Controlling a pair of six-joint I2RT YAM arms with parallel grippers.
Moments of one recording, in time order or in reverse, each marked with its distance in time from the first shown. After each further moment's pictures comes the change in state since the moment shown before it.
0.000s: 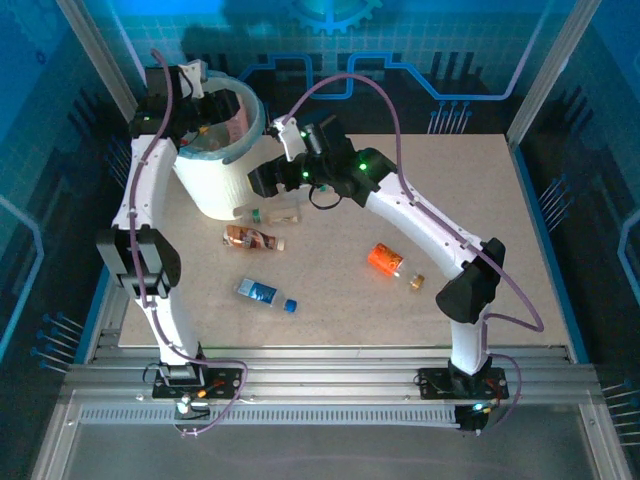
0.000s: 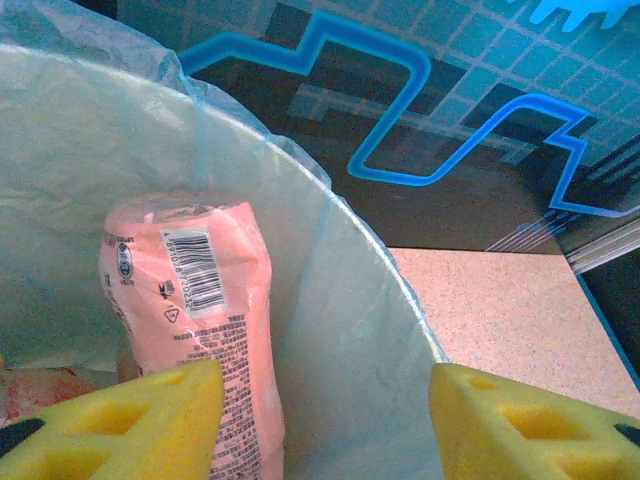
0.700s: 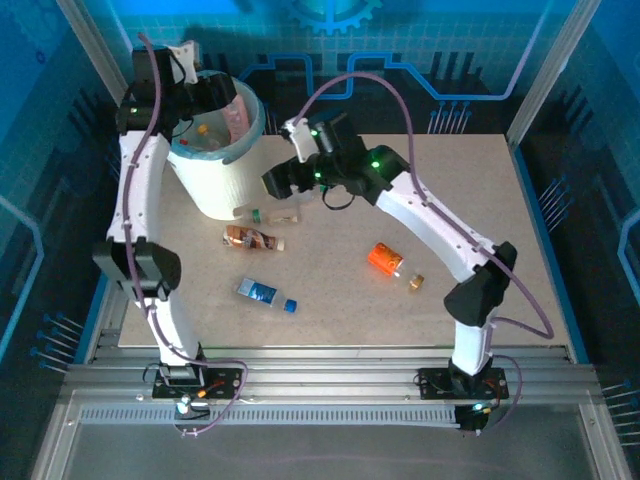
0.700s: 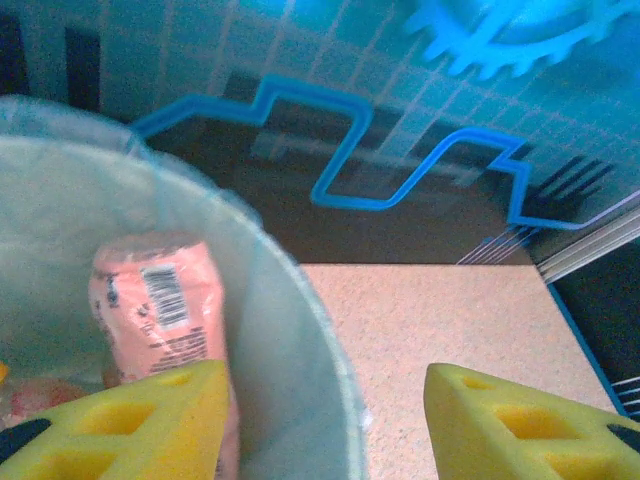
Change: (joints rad) left arm -0.031 -0.070 0.150 -0.142 -0.024 0.005; right arm -0.033 -0.078 -0.061 -0.098 0.051 -0.062
